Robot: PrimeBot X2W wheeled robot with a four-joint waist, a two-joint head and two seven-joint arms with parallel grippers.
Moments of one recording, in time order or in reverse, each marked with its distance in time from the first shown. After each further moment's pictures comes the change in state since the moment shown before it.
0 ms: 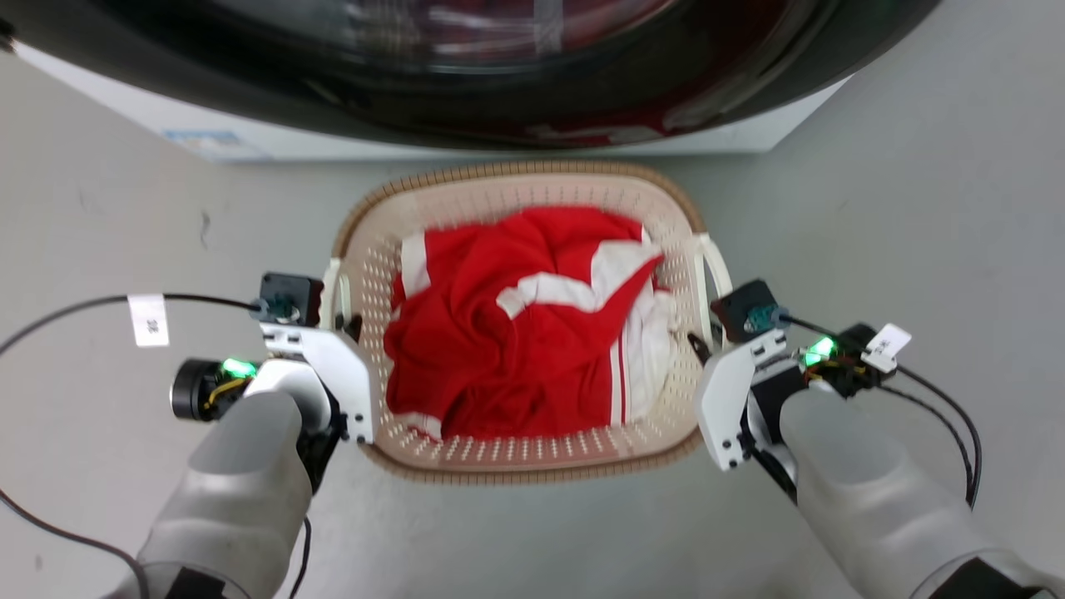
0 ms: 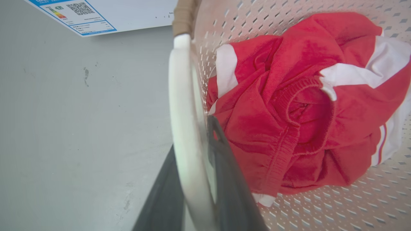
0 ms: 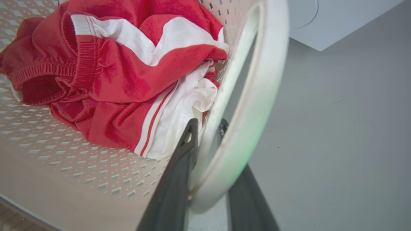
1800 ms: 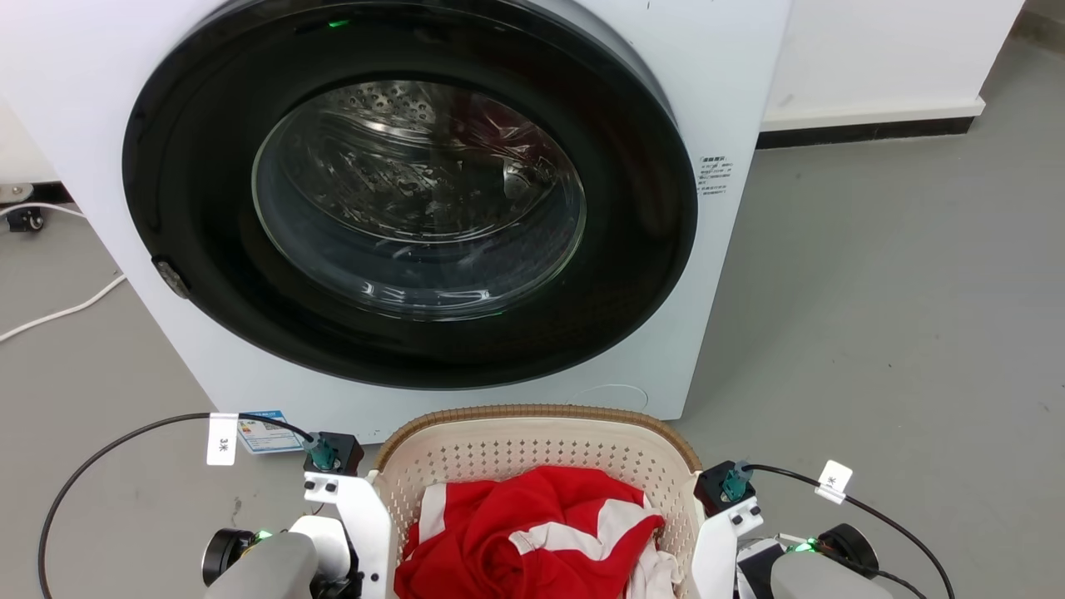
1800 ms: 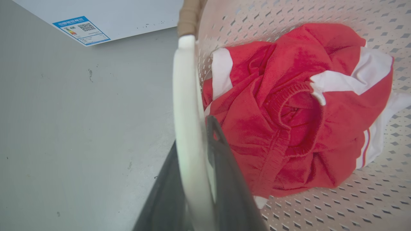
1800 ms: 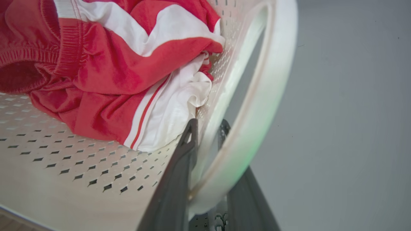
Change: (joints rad) left arm 0.254 0.043 -0.322 -0.098 -0.332 0.003 0.342; right arm 0.256 -0.024 0.327 -0.030 0.395 0.000 0.333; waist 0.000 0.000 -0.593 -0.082
